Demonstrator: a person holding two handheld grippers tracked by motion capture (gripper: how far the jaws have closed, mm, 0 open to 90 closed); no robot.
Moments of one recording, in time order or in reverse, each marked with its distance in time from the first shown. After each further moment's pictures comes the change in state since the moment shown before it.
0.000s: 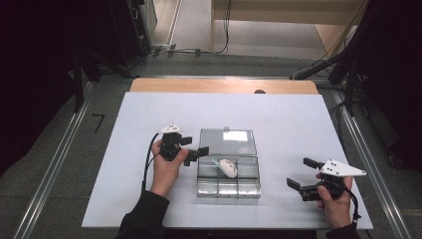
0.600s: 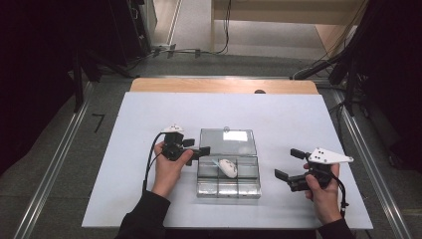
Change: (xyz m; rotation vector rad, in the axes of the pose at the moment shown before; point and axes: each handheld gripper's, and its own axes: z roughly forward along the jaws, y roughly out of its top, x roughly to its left) left arm 0.004 -0.002 0.010 0.031 -0.008 -0.037; right arm 0.013 0.038 0.025 -0.016 0.064 0.014
